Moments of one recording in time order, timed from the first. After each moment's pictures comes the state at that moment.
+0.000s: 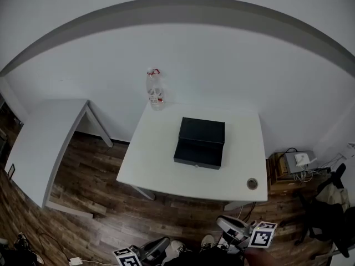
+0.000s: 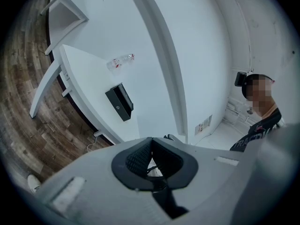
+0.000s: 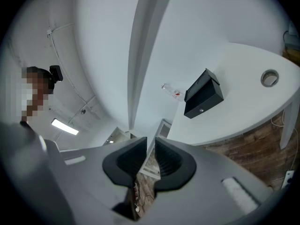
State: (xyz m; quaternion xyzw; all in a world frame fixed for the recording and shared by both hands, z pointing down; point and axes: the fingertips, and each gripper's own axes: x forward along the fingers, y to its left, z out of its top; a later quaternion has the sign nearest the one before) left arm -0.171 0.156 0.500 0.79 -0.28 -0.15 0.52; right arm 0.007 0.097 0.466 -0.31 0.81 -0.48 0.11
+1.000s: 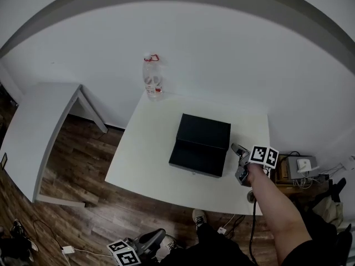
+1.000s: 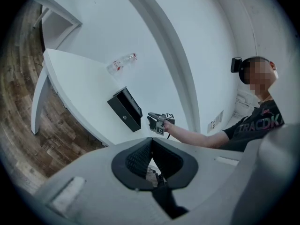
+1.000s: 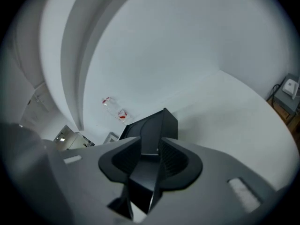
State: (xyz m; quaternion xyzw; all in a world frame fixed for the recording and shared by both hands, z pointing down) left arm -0.152 0.062 0.527 0.80 -0.32 -0.11 0.50; right arm 0.142 -0.267 0.572 -0.51 0.72 -0.47 -0.04
